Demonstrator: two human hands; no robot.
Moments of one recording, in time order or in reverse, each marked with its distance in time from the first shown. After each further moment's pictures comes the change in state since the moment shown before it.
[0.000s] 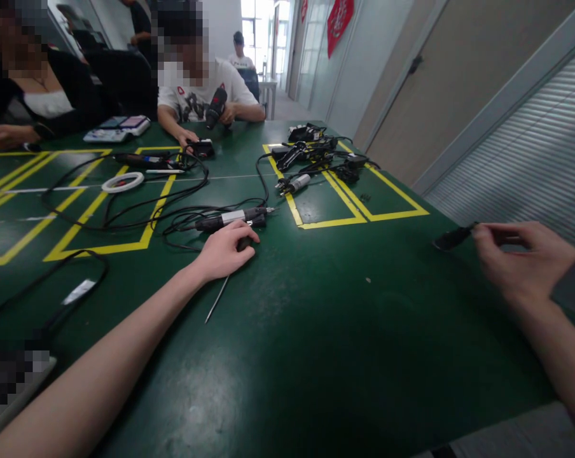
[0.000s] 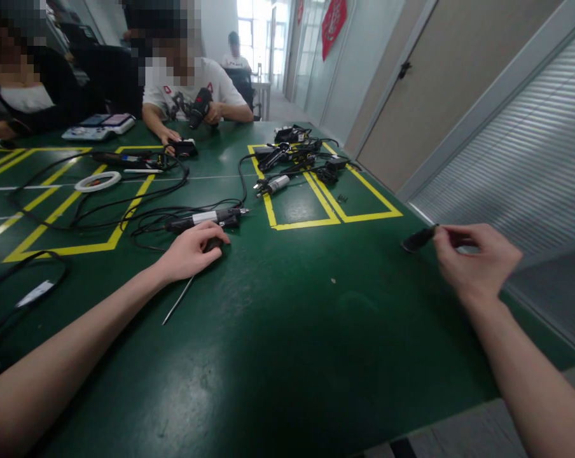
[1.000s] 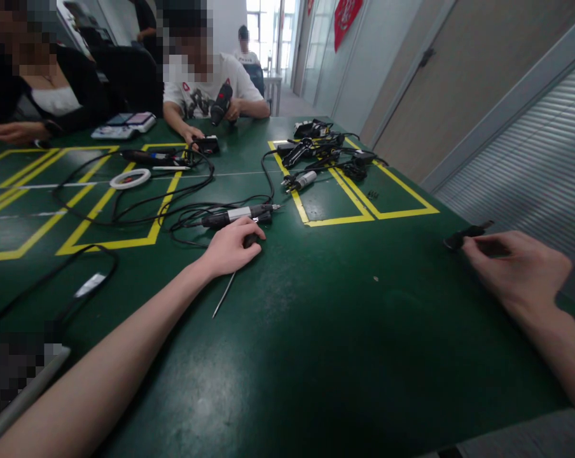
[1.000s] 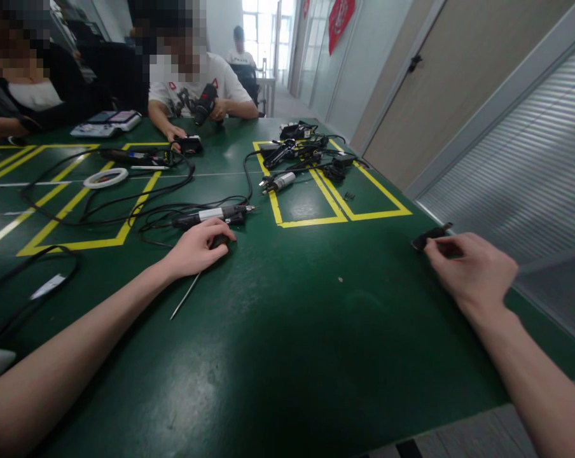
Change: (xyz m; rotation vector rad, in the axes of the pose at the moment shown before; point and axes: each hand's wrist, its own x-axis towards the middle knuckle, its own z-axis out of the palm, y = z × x) left_hand 0.000 0.002 0.001 0.020 0.007 0.011; right_hand -0.017 0.011 0.004 -0.260 -0.170 -0.089
